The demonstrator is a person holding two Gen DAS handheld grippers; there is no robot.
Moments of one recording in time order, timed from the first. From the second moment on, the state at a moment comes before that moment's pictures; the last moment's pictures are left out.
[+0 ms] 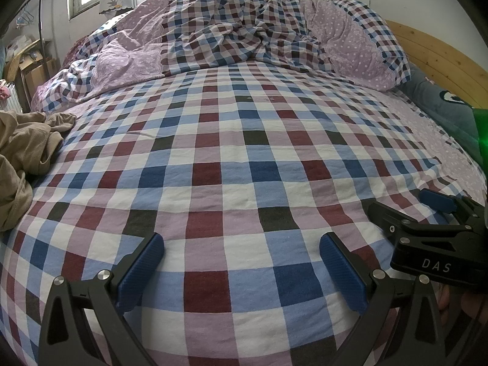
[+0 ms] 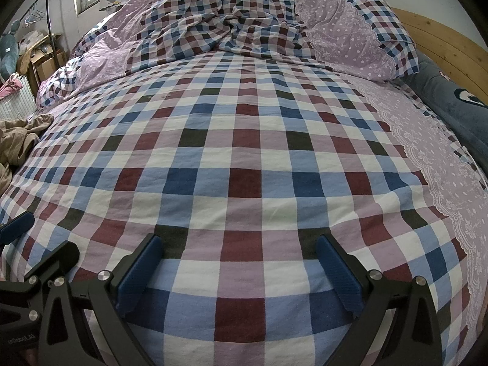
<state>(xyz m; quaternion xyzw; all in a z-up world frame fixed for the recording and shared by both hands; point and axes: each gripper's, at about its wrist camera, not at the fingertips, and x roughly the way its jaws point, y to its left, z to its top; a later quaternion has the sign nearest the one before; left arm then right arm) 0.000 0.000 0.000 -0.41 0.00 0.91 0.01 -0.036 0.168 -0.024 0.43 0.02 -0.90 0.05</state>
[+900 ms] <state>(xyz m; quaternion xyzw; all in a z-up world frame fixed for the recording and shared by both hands) 0.002 0.006 0.002 -0.42 0.01 0.91 0.00 -0.037 0.167 -0.023 0.43 0.02 -0.90 0.05</state>
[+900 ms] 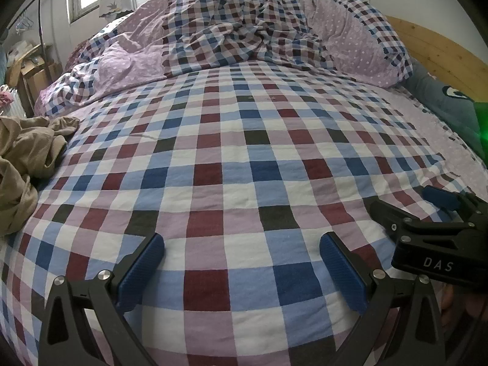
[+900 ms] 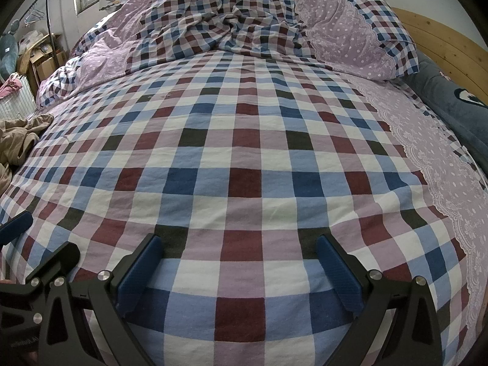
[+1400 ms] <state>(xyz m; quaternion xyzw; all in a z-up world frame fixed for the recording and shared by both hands) 0.000 0.000 -0.001 -0.42 0.01 0.91 0.02 -0.037 0.169 -0.024 0.44 0.01 -0.90 0.05</state>
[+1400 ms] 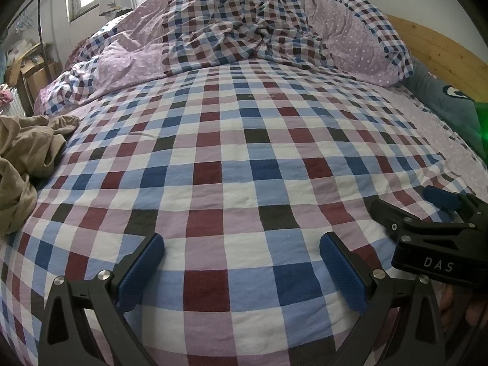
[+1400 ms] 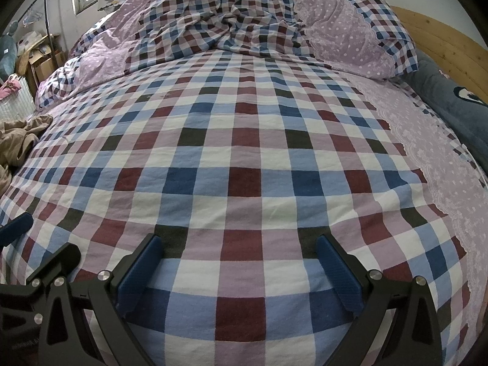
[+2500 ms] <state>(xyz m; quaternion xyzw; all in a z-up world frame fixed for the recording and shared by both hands) 0.011 -0.230 0.080 -0.32 -0.10 0.93 -0.14 -0.011 0.109 -0.003 0.39 0.06 -0.90 0.17</state>
